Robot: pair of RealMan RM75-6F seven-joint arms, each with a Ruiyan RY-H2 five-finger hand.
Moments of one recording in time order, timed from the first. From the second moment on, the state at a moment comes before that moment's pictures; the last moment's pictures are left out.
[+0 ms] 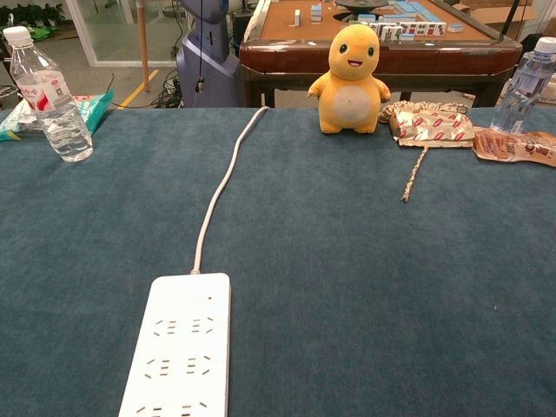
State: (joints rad) left arm -0.11 -1.14 -0.06 -1.62 1.47 1.48 0.12; right arm 0.08 -1.12 0.07 -1.62 -1.45 1.44 -0.10
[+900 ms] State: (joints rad) left arm -0.33 -1.14 0.02 -1.73 1.84 1.29 -0.03; right arm 0.08 -1.13 0.08 -1.59 -1.44 1.45 -0.07
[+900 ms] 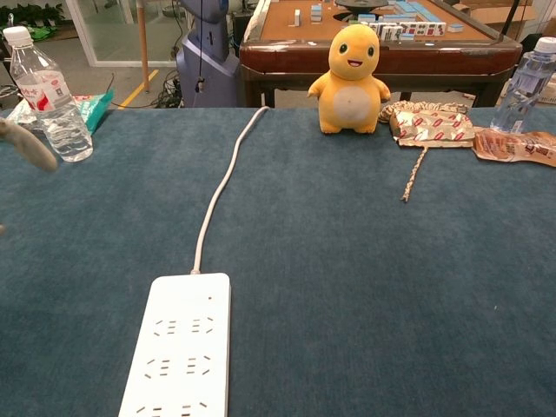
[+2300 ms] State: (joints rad) left arm -0.56 -1.38 0.02 -1.74 1.67 0.93 0.36; right arm 0.06 -1.11 0.08 -1.58 -1.43 1.46 -0.03
